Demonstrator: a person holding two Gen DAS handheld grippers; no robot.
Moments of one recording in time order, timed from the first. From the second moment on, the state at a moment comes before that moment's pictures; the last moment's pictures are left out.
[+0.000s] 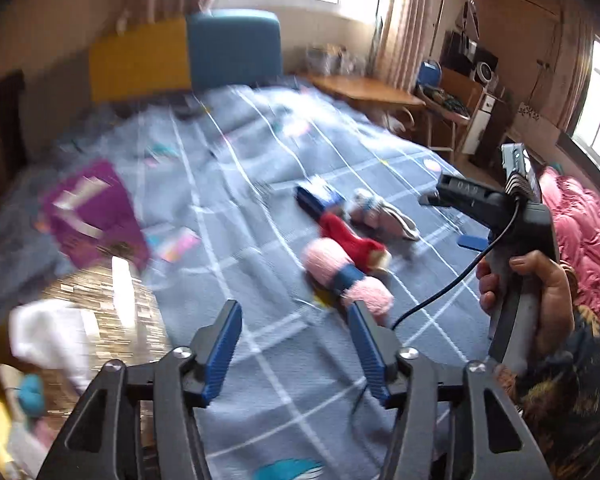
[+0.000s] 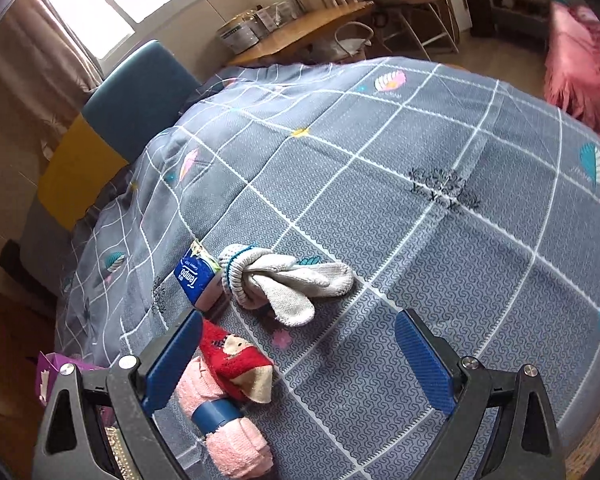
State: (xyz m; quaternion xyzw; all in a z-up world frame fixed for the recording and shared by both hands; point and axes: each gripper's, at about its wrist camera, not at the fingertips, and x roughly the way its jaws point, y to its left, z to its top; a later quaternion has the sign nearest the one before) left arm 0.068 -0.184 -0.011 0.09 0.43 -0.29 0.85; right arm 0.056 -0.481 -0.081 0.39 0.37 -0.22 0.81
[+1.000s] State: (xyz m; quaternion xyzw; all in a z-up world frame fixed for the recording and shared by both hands) left arm 0.127 -0.274 -0.107 0.05 0.53 -0.30 0.79; right arm 0.066 -0.466 -0.078 0.37 0.38 -0.18 0.83
